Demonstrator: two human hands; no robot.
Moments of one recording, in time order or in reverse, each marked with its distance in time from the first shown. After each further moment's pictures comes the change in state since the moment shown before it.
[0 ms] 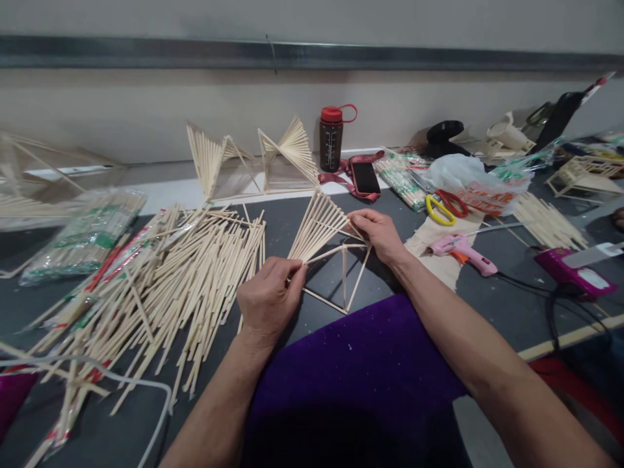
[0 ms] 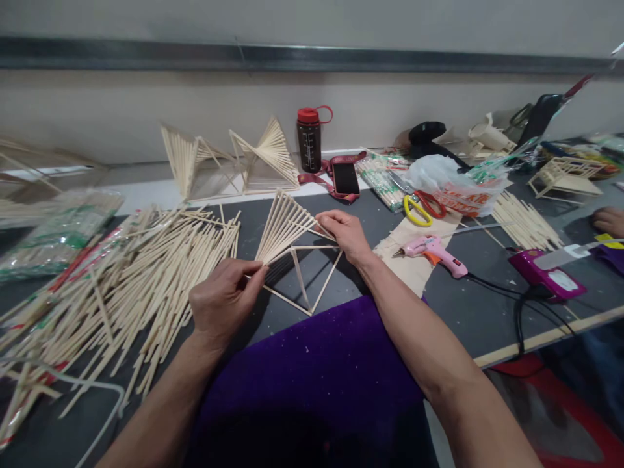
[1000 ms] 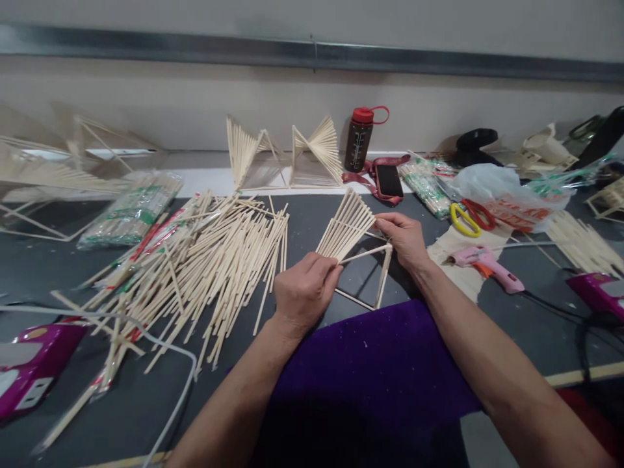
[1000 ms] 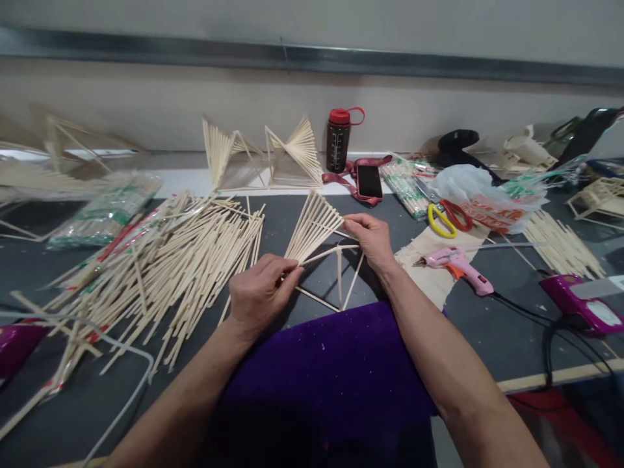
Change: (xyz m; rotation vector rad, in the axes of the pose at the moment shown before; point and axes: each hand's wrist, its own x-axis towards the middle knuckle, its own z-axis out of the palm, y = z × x) left_hand -0.003 0.016 0.000 -0.117 -0.078 0.004; right_hand -0.004 0.004 -0.004 -0.140 0.093 -0.152
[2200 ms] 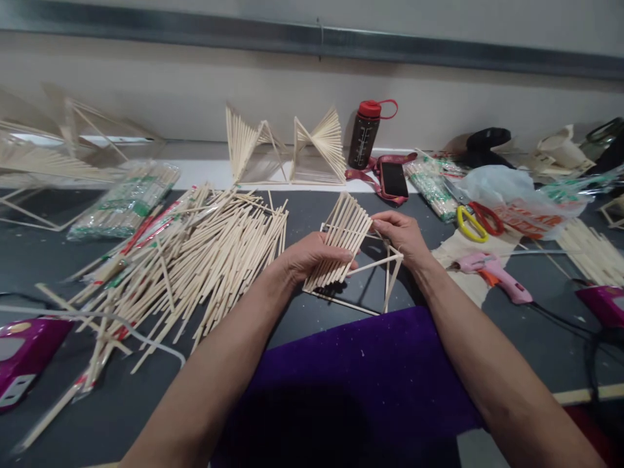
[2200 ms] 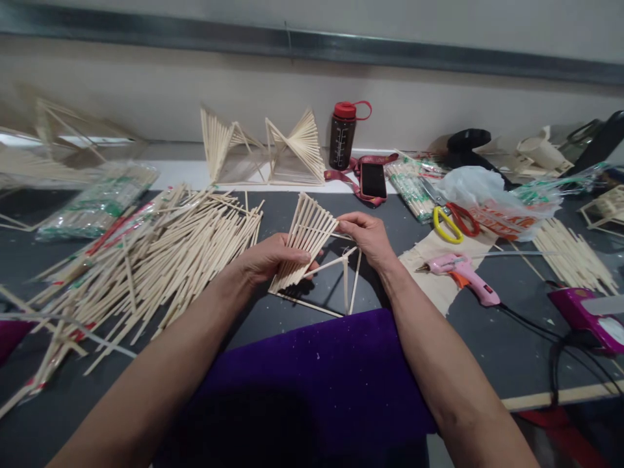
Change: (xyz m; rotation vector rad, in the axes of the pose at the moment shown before) left_hand 0.060 -0.030 0.027 -1.414 -0.766 -0.939; right_hand 0.009 -0.007 0.004 0.007 -0.179 0.062
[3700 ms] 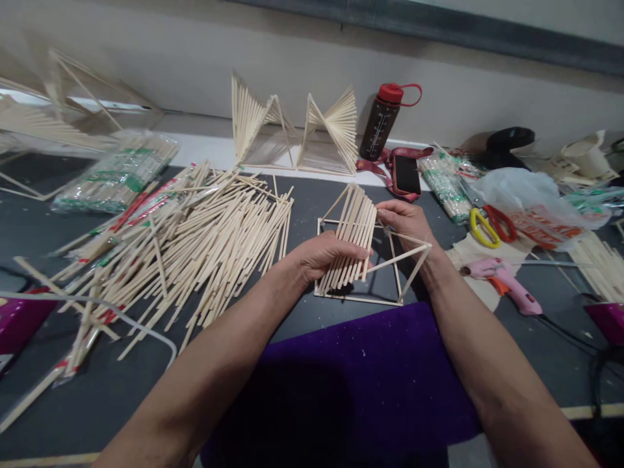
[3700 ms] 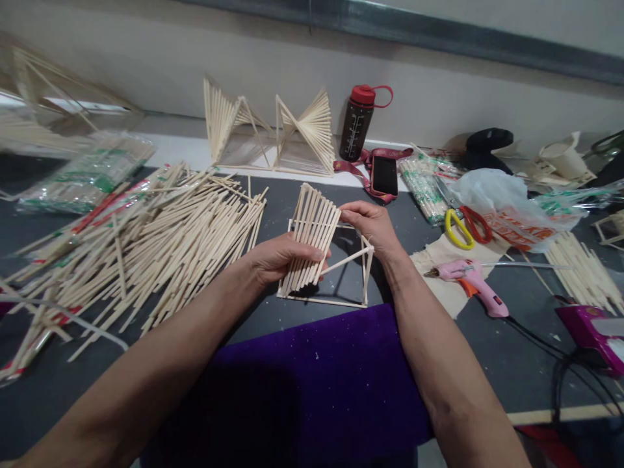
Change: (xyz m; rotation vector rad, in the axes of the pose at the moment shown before) left_hand 0.010 -0.010 0.008 -0.171 -0.009 -0.053; right_hand 0.026 0.012 -0.001 0.001 -0.130 -0.077
